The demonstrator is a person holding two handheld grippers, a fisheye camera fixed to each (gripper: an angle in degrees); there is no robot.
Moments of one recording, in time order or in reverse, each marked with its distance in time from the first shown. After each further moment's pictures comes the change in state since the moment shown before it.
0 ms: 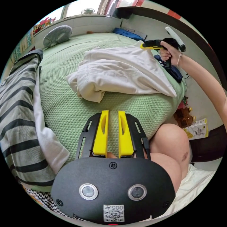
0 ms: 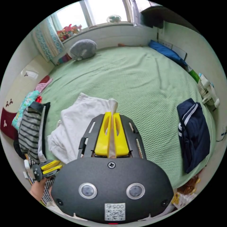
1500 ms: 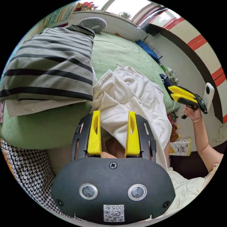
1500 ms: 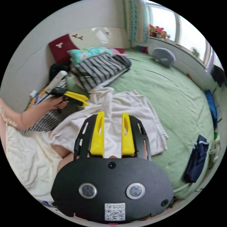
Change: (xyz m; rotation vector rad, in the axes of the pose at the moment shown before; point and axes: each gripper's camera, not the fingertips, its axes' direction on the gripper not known) left arm -0.071 0.125 -0.091 0.046 0.126 -0.325; right arm -0.206 0.263 -0.075 -0.034 -0.263 -0.718
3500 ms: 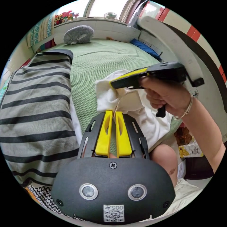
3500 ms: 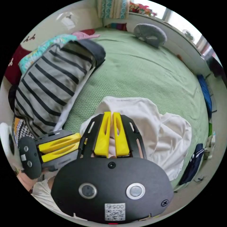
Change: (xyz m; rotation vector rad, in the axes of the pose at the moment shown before) left arm 0.070 -0.140 0.036 0.051 -0.144 0.151; right arm 0.023 -0.237 0.152 -0.226 0.182 0.247
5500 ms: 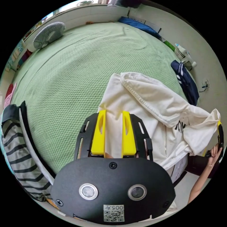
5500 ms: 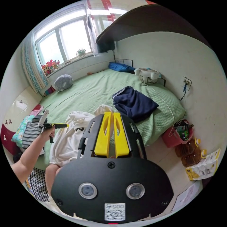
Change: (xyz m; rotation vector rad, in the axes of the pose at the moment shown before) left arm 0.197 -0.181 0.087 -0.246 -0.067 0.107; right arm 0.258 0.442 -0.332 0.458 0.231 0.809
